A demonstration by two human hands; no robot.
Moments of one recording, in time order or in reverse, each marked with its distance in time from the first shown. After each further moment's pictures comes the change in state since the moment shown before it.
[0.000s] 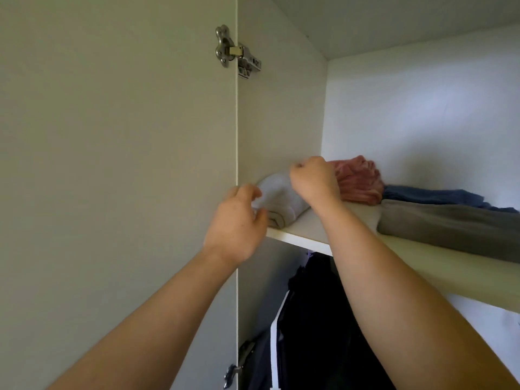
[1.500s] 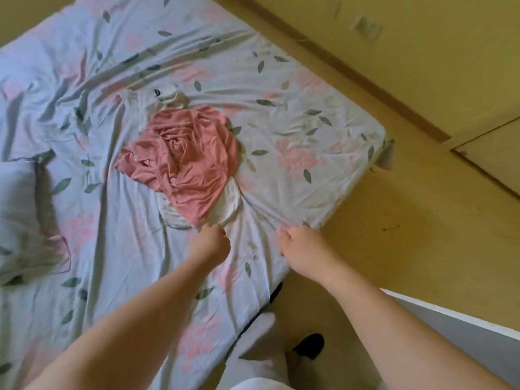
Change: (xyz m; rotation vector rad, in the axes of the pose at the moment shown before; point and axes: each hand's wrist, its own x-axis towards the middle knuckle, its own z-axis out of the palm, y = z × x) left_hand -1.035 -0.141 -0.303 0.386 0.119 -2.186; right_hand -0.978 -0.178 0.186 -0.186 -2.151 -1.007
